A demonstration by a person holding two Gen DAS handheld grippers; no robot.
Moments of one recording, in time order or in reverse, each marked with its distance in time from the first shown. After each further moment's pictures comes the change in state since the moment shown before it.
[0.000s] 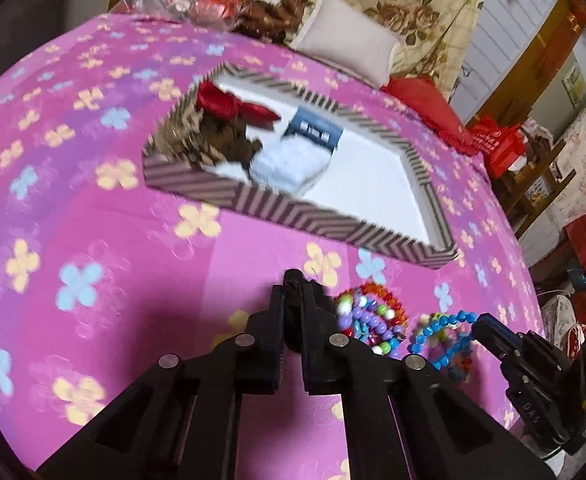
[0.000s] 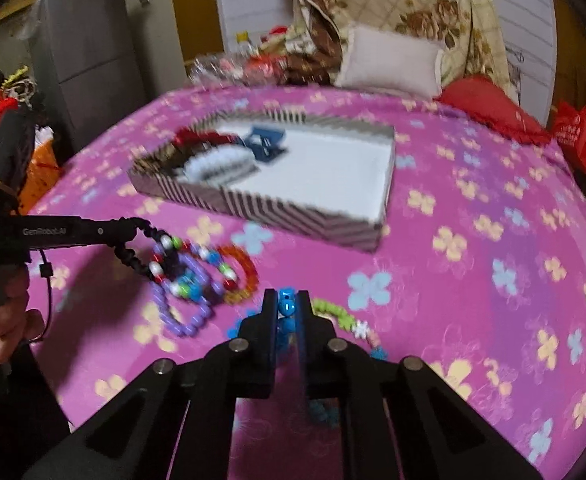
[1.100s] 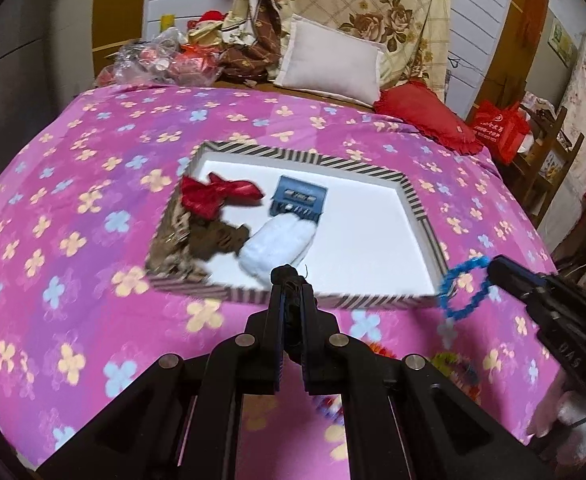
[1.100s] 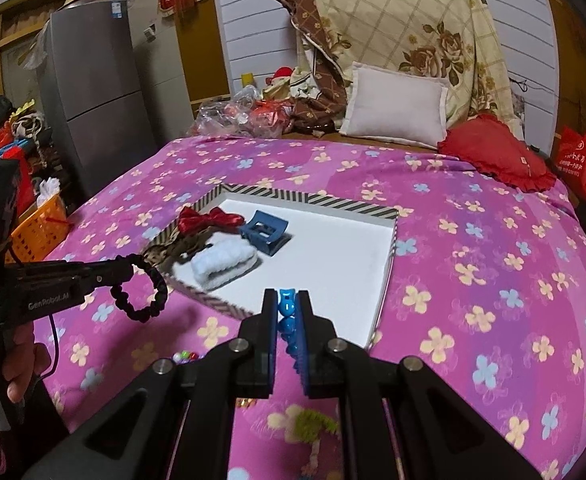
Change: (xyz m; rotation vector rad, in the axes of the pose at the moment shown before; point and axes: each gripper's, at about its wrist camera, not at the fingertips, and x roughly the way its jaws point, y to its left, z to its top) left arm -0.008 -0.051 0.055 0.179 -0.072 0.118; right arm 0.001 -0.016 0.083 0.023 -0.091 0.024
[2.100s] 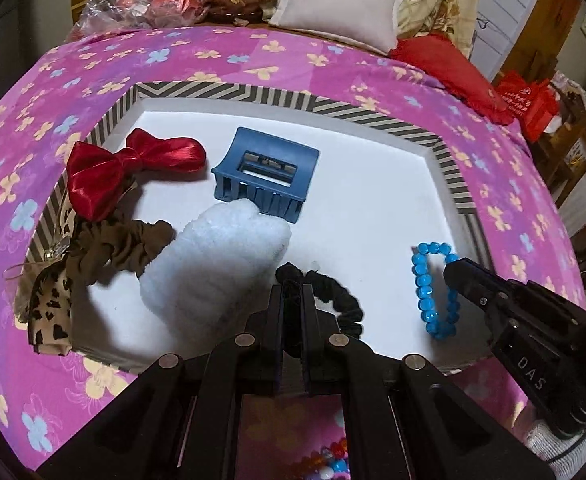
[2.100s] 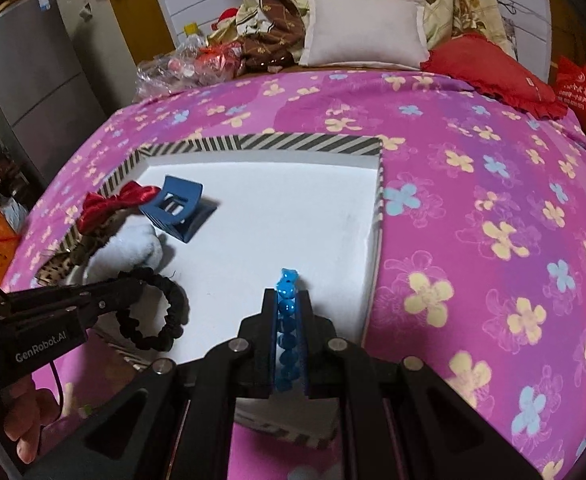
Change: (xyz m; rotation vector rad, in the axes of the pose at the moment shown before) left arm 0.131 -0.023 0.023 -0.042 0.188 0.026; right arm 0.133 -0.062 0.003 0.136 0.208 -0.042
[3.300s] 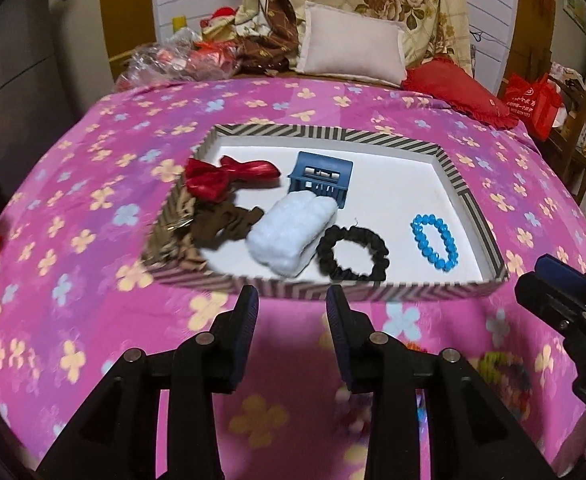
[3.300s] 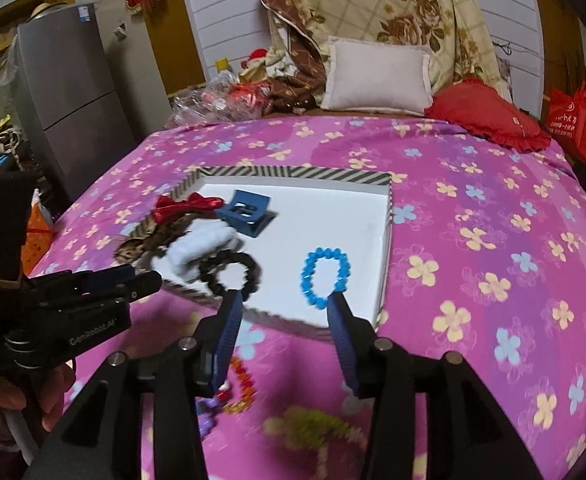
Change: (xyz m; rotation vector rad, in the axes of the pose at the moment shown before) left arm -0.088 0.012 -0.064 0.076 -0.184 0.162; right arm -0.109 0.050 -0.054 -0.045 -0.164 0.036
